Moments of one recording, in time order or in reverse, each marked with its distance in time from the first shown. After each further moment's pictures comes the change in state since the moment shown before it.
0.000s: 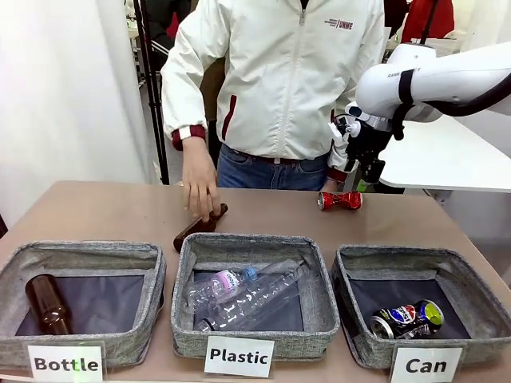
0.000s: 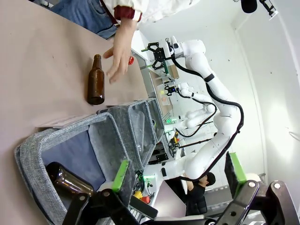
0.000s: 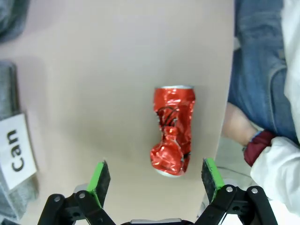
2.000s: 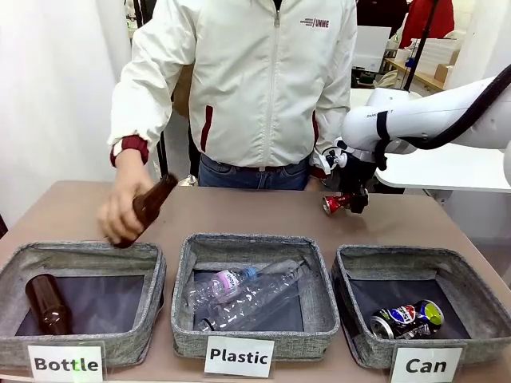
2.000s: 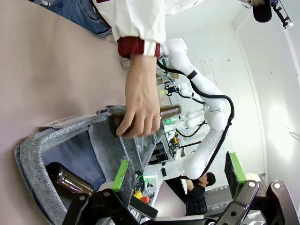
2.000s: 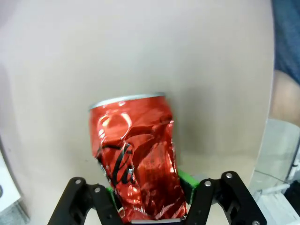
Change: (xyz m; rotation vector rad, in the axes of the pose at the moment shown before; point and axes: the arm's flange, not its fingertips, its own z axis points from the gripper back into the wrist) left arm 0.000 0.000 0.000 0.000 0.000 0.000; right arm -0.014 -0.016 -0.095 0.118 0.025 -0.075
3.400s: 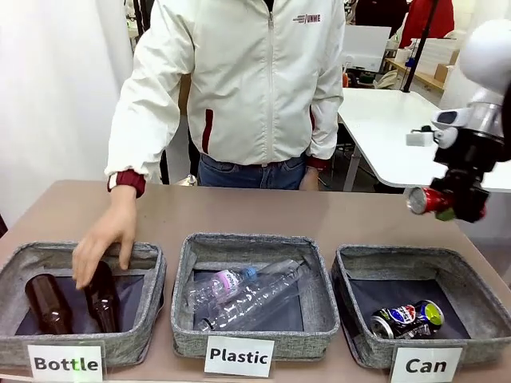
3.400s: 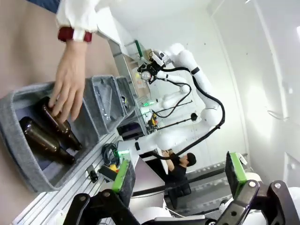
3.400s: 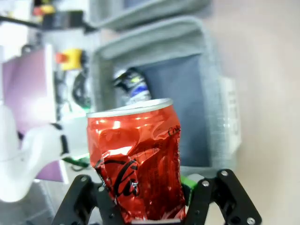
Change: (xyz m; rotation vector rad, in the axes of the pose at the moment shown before) left arm -0.053 -0.063 0.082 -0.116 0.088 0.012; right arm -0.082 0.251 0.149 0.382 -0.182 -0.175
